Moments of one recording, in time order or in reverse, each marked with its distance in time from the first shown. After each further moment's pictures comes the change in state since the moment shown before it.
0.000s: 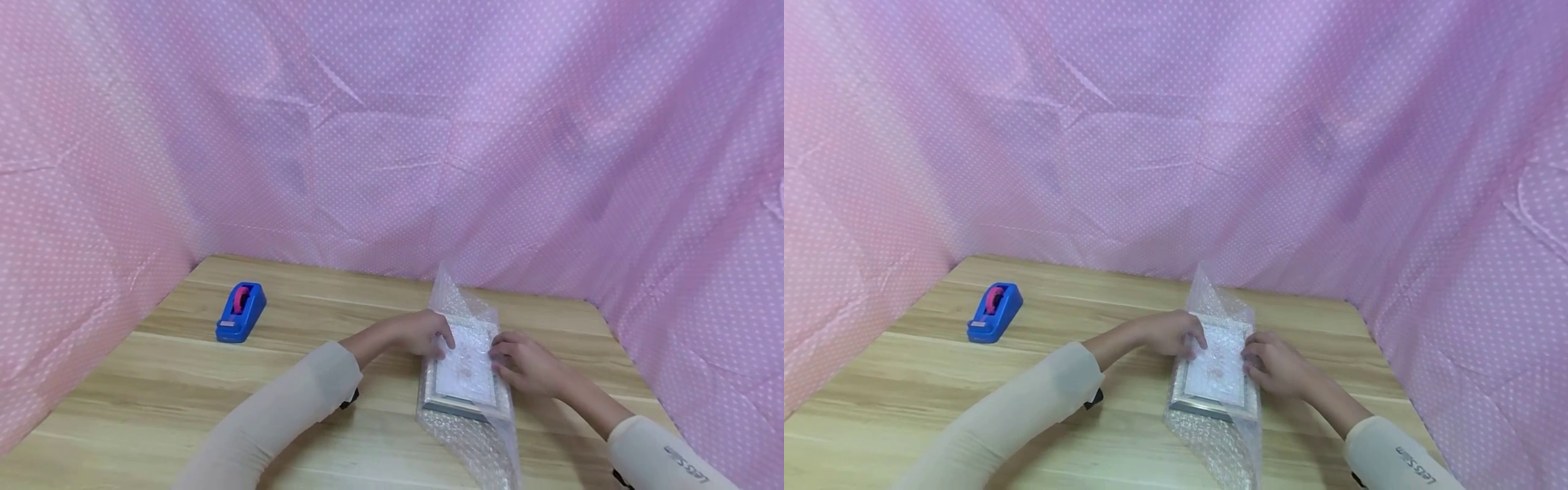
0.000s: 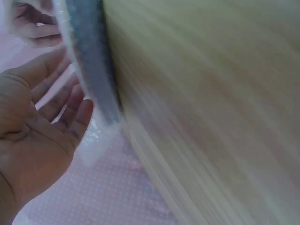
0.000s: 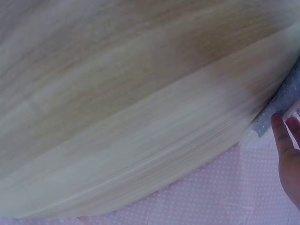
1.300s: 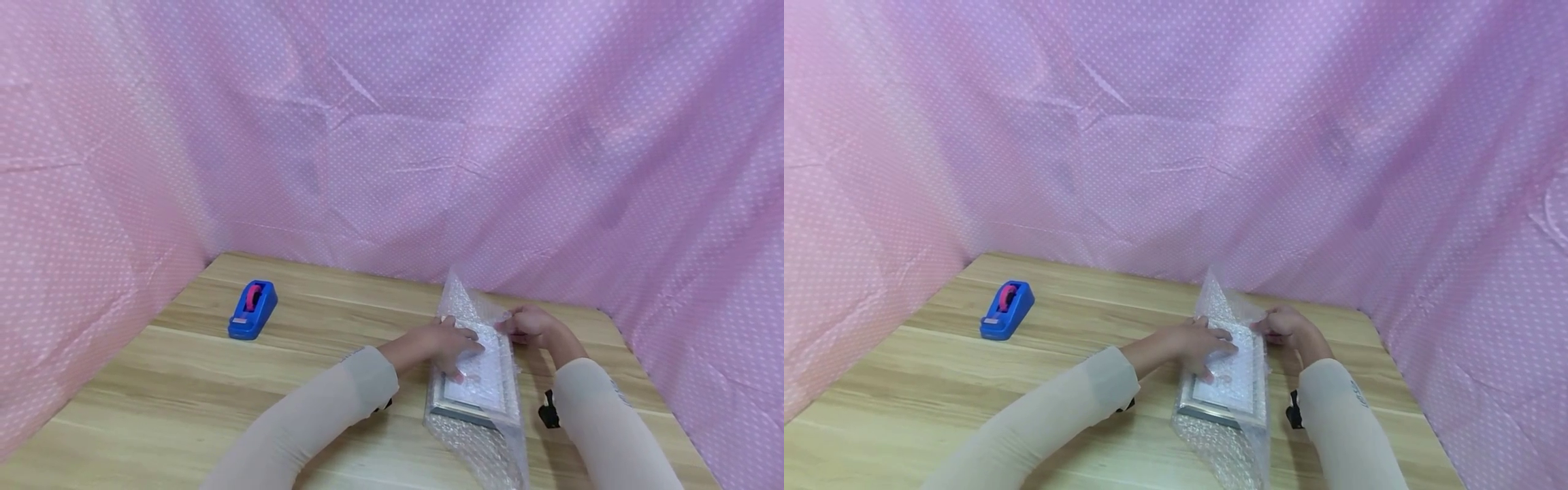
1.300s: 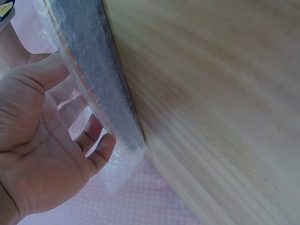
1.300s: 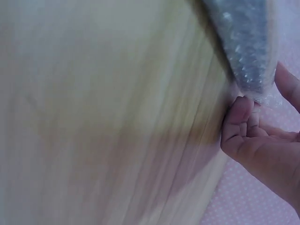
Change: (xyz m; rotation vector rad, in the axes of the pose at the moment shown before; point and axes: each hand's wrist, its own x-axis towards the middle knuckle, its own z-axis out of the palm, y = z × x) left_hand 0.023 0.032 0.013 0.445 -0.203 -0.179; right_hand 0.056 0.077 0.006 1.078 -0.206 1.037
